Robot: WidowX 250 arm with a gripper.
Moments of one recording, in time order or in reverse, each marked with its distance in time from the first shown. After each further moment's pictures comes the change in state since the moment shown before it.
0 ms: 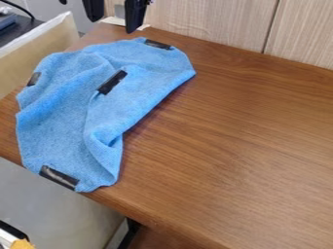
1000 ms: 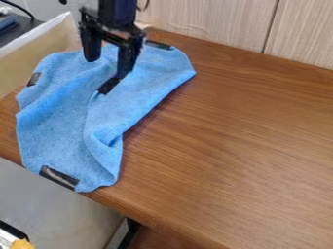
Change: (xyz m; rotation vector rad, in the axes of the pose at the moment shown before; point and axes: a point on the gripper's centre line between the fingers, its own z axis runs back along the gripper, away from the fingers) arm -0.008 0.008 -0.072 0.048 0.154 -0.105
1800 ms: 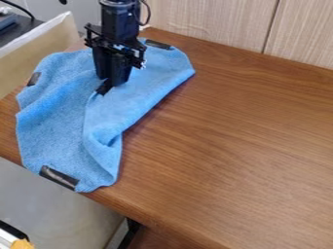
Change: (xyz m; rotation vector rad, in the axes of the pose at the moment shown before) arm 0.002 -0.007 -0.014 -0.054 -0.015 -0.062
